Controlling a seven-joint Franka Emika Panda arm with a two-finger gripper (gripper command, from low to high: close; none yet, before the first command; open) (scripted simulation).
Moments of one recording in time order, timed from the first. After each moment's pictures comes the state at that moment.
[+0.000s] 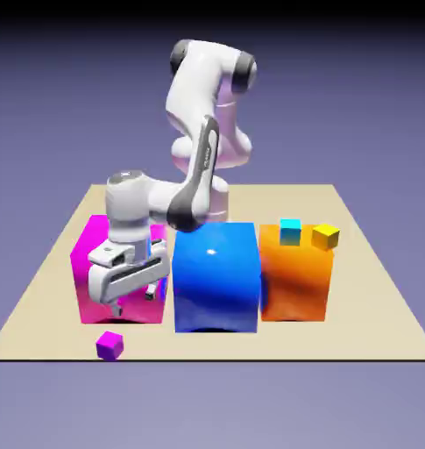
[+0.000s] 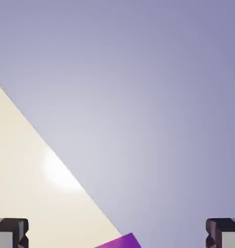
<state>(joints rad) 0.33 0.43 -0.65 -2.16 0.54 2.56 -0.88</state>
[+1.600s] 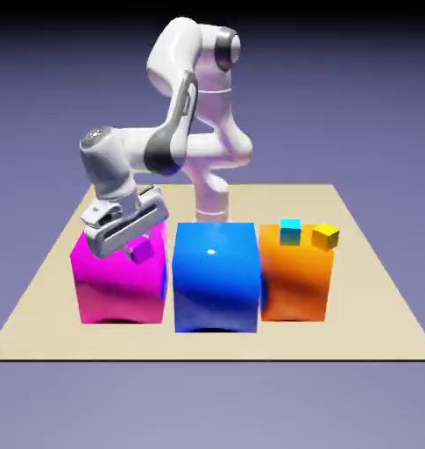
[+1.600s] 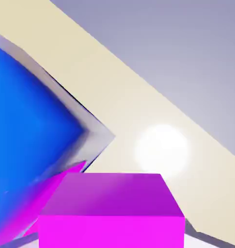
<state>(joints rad) 0.12 -0.08 -0.54 -2.28 0.12 2.05 -0.34</state>
